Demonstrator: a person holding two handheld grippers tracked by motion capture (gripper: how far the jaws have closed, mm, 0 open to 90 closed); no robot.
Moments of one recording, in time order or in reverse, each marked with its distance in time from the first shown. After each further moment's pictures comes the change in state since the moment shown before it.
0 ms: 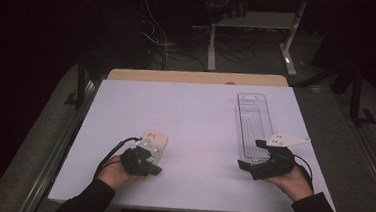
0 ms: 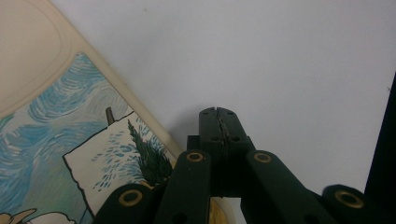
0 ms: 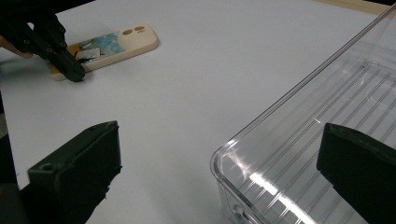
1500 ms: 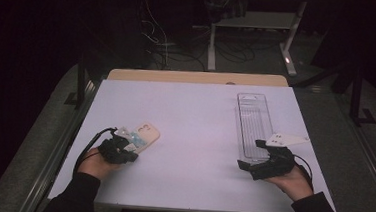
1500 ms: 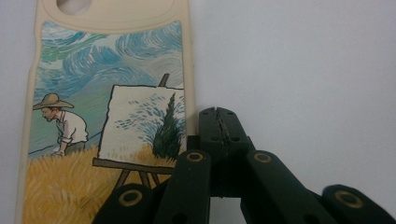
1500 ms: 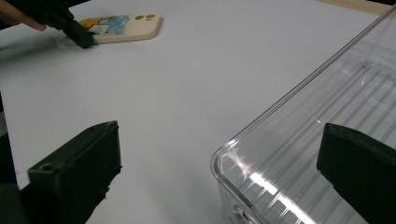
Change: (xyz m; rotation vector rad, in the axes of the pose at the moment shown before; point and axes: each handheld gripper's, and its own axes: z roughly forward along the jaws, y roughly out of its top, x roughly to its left) left arm 0.046 -0.027 -0.035 -0.010 0.189 -0.118; right arm 0.000 0.000 0.001 0.002 0.001 -0.002
